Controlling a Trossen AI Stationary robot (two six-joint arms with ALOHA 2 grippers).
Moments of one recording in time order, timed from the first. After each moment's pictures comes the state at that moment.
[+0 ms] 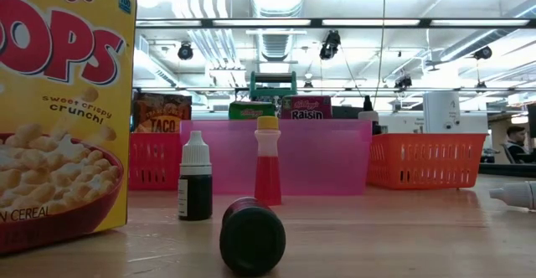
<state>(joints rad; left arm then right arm) -0.62 0.85 0.63 -0.35 -0.54 -0.42 0.61 1.56 1.34 -0.87 0.33 0.79</state>
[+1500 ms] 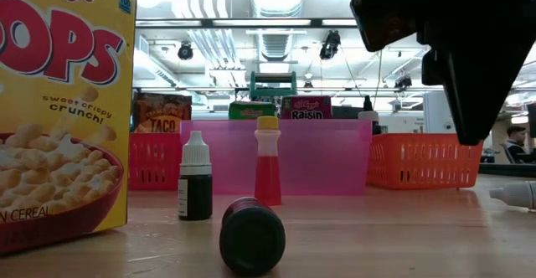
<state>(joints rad) -0.62 0.85 0.63 -0.35 -0.54 -0.42 0.50 1.88 1.34 -0.86 -0.03 1.02</state>
